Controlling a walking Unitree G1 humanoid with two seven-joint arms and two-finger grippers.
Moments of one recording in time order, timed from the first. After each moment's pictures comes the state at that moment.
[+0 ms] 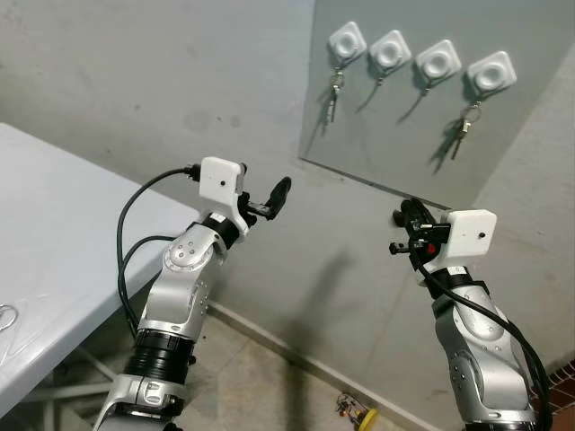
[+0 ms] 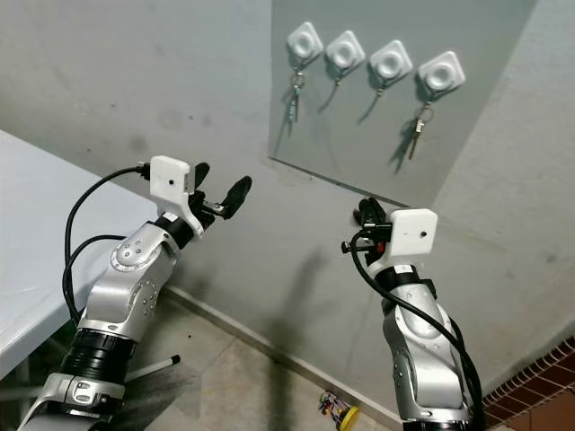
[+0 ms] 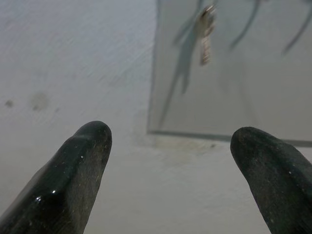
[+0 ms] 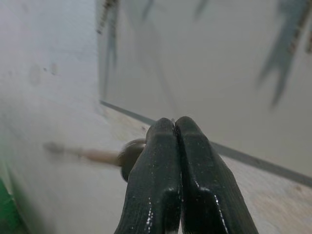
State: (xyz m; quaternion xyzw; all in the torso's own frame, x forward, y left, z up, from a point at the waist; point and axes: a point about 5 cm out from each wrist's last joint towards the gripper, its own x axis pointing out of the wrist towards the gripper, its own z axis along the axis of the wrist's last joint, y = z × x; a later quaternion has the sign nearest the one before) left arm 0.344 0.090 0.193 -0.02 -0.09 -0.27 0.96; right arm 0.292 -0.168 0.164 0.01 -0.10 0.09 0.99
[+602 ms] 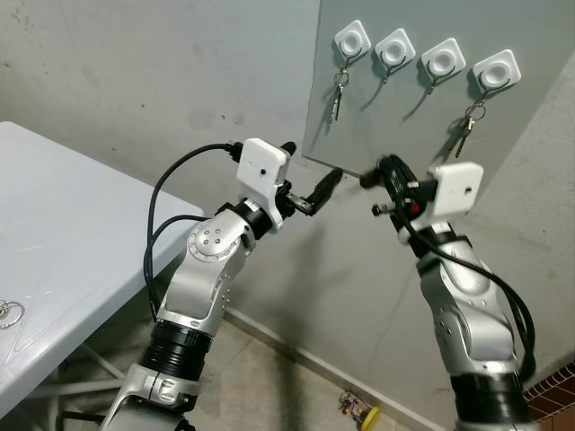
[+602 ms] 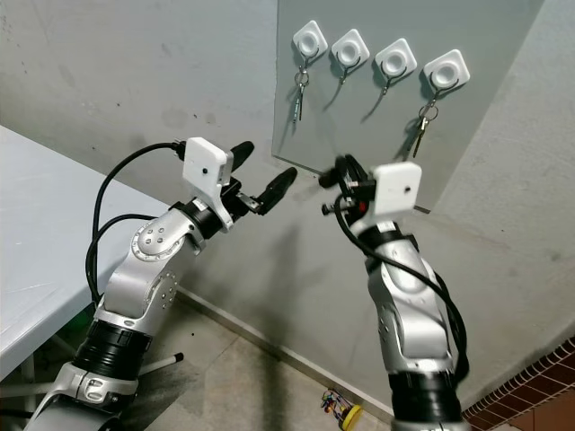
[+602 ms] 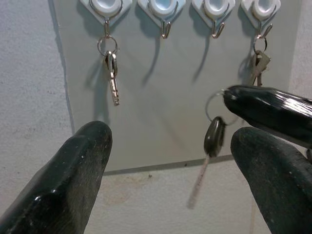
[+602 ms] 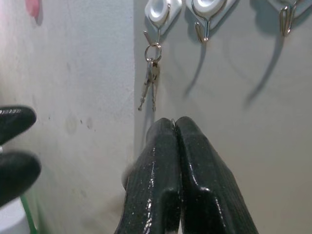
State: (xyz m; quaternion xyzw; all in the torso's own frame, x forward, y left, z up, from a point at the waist) left arm 0.331 0.054 0.218 0.00 -0.13 -0.36 0.92; right arm 0.325 -0.140 0.212 0.04 -0.17 0.15 0.97
